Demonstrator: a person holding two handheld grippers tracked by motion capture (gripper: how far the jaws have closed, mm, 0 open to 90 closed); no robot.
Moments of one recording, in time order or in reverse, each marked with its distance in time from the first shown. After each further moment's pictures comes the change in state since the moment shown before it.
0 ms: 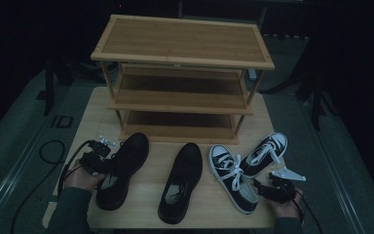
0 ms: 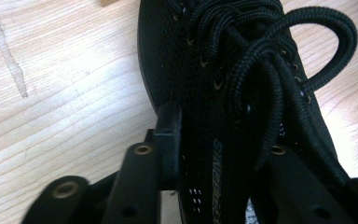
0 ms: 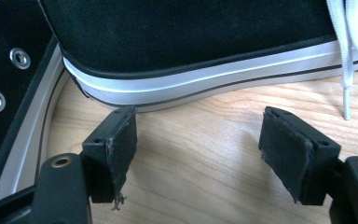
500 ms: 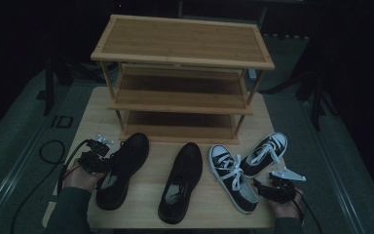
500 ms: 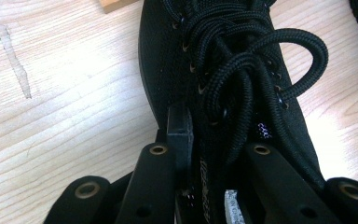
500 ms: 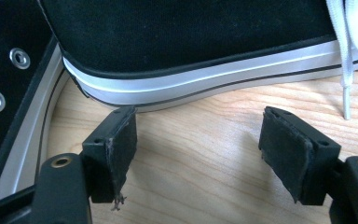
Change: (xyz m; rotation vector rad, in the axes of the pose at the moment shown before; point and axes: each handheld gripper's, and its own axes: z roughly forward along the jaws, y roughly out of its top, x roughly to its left) left arm 0.000 0.000 -0.006 -0.028 -0.008 -0.030; right arm 0.000 0.000 0.000 0.000 -0.001 0.001
